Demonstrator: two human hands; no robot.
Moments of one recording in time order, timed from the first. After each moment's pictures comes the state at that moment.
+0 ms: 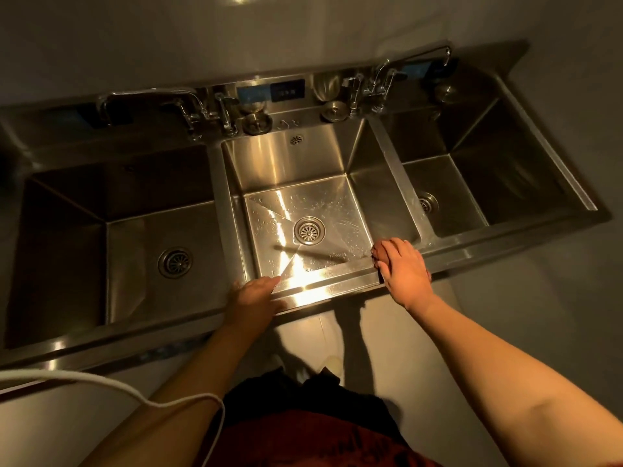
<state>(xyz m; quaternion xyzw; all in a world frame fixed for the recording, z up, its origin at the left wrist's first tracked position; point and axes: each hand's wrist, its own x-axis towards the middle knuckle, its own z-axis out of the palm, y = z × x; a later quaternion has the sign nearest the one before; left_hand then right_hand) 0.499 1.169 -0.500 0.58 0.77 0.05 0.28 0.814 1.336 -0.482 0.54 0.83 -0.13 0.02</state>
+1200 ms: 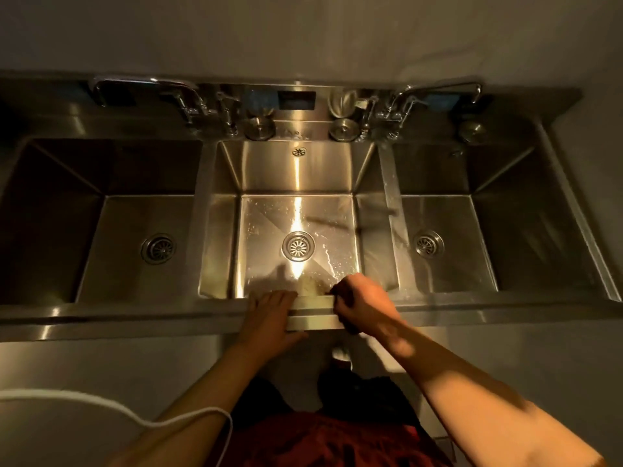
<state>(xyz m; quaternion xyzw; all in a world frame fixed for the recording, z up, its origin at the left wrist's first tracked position) 0.621 1.239 -0.520 0.56 0.78 0.06 0.29 0.815 1.407 -0.488 0.41 0.85 -0.33 0.05</state>
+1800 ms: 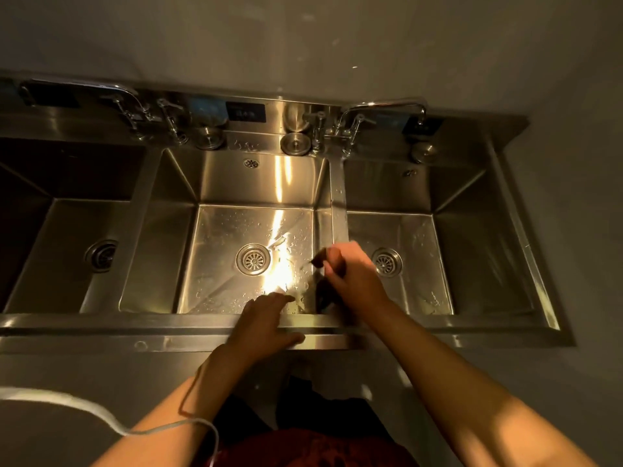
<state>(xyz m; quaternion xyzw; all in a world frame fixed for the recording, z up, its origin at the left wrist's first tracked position) 0.717 1.339 -0.509 0.51 0.77 0.17 0.34 0.871 1.530 -0.456 0.36 0.87 -0.31 -0.14</state>
